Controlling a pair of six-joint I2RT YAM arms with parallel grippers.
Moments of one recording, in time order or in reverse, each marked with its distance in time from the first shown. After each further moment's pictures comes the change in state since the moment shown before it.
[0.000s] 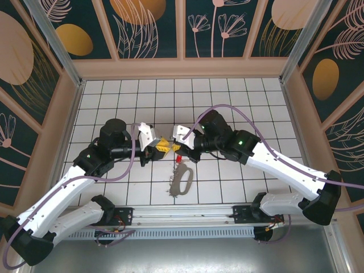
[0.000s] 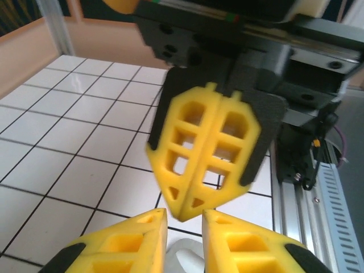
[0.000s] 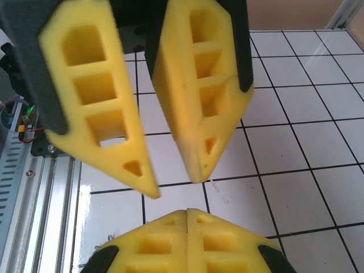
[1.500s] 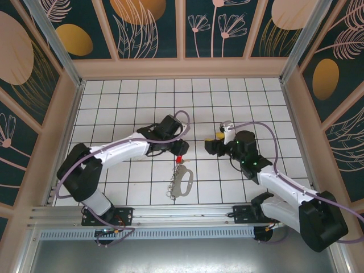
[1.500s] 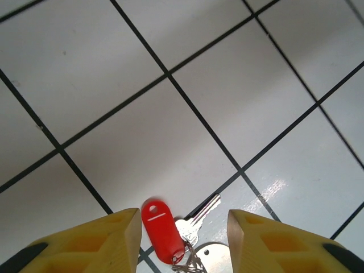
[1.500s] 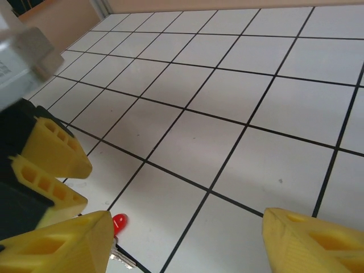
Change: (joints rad) left arm -0.172 0.762 0.238 -0.059 -0.553 -0.464; right arm -0.466 -0.215 -0.779 0.776 0.138 0.579
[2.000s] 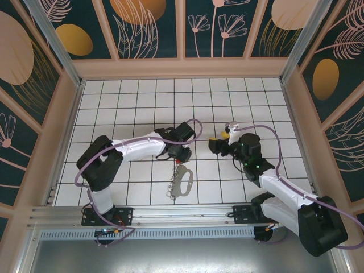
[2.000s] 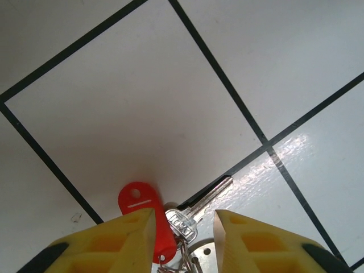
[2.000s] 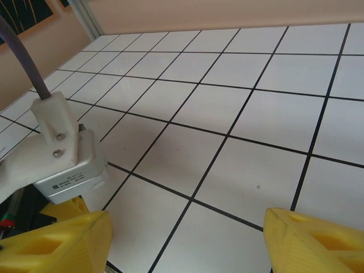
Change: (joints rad) left arm -0.074 0.177 0.108 -0.154 -0.081 -0.063; right arm -0.056 -0.032 -0.052 0.076 -0.009 0.006
